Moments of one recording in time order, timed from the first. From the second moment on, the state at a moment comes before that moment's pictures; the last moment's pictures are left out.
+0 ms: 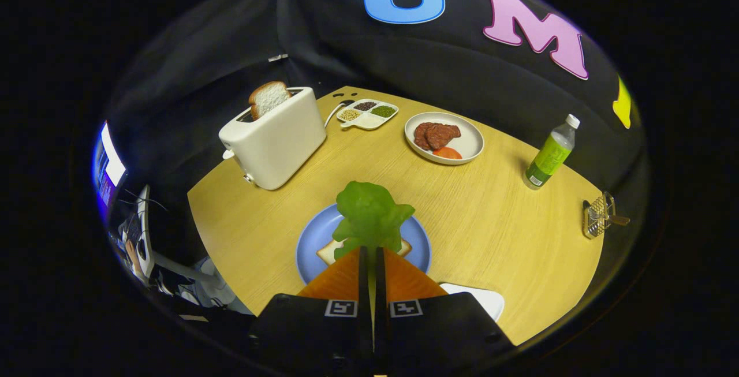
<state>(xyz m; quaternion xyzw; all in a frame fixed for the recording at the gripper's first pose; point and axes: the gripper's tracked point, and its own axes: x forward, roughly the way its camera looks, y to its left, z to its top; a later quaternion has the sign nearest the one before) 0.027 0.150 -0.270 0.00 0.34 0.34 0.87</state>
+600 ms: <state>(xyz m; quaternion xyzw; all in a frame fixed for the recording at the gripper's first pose) 0.046 0.160 -0.300 -0.03 0.37 0.32 0.87</state>
